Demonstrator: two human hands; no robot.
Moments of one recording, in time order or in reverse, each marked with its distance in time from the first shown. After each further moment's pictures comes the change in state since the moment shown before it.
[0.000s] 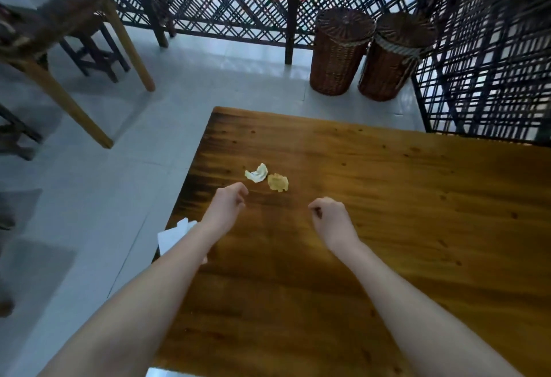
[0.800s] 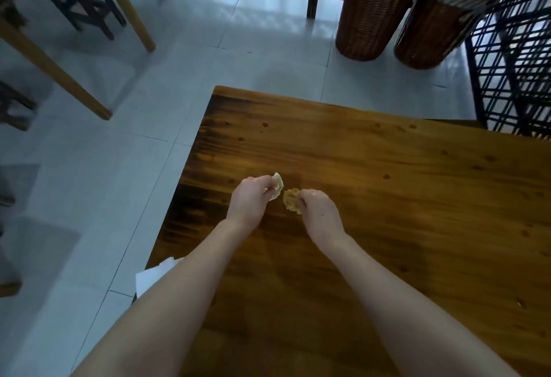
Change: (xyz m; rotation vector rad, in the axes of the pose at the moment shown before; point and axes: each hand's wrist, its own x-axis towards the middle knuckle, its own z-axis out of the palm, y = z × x) left_hand 0.125 -0.006 0.059 0.023 0.021 -0.010; right_hand 0.136 -0.010 0.094 -0.047 -0.129 -0.123
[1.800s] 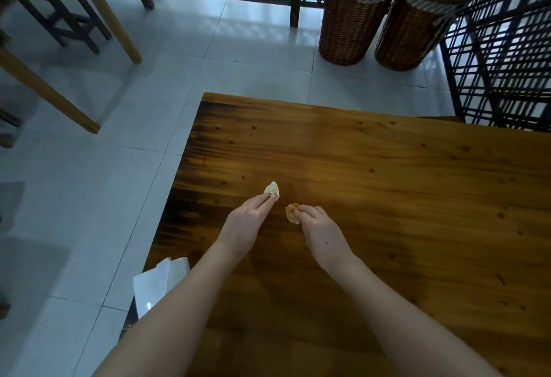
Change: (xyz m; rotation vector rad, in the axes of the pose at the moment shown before) left_hand -0.052 -0.010 0.003 0.209 -0.086 0.371; right_hand -0.061 0.011 -0.008 -0.070 -0.001 -0.178
